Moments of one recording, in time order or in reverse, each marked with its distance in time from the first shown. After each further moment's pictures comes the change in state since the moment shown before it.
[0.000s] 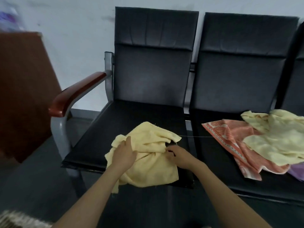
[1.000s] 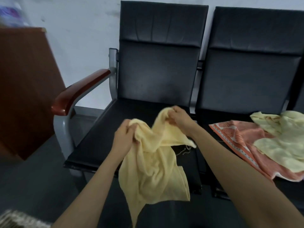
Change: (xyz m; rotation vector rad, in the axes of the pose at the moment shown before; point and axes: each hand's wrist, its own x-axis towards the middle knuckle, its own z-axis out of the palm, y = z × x) left_hand 0.014 0.013 -0.049 -0.838 0.275 0.070; right_hand 0.075 -0.067 -0.066 0.652 0.193 -0.063
